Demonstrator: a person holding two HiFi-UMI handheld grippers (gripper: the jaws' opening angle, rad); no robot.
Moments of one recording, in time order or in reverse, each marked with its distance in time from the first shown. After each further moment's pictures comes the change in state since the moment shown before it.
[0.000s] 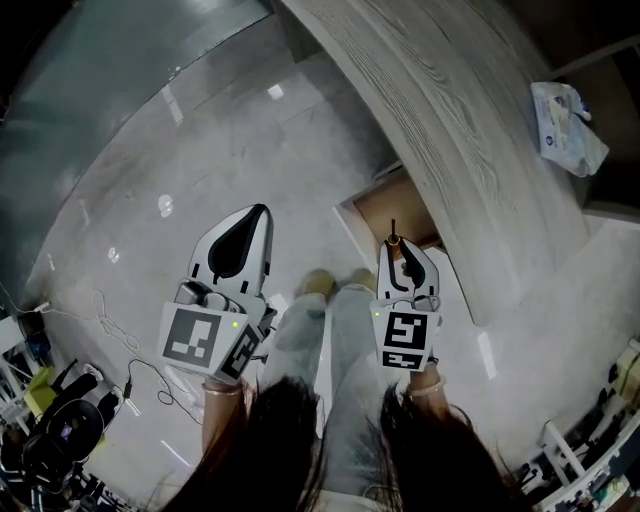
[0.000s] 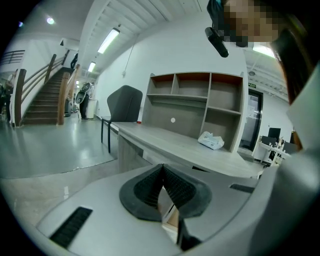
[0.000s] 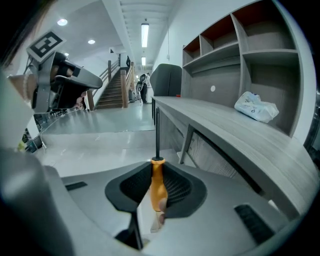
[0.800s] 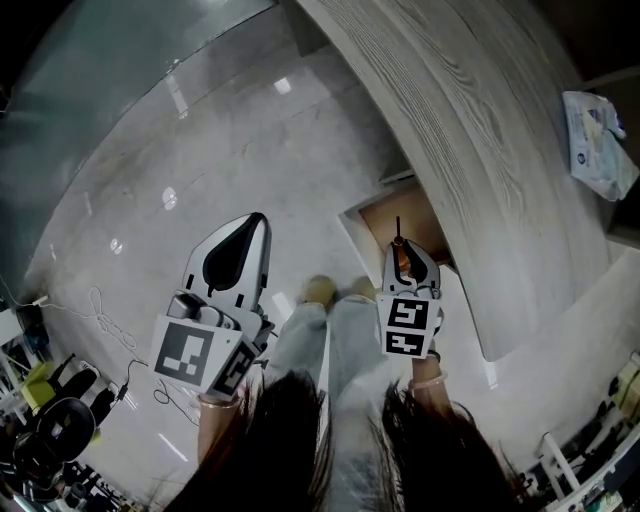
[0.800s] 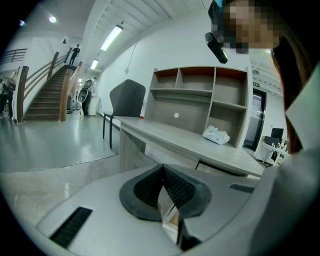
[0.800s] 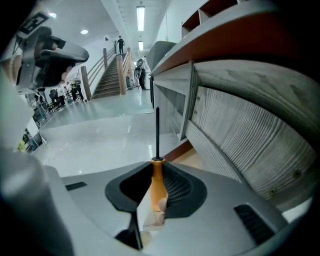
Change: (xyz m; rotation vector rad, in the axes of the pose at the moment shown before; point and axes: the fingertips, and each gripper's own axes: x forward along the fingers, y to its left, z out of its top) left arm 0.030 0.013 -0.029 -0.034 -0.005 0.010; right arm 0.074 -0.013 -0.080 0.026 0.165 0.023
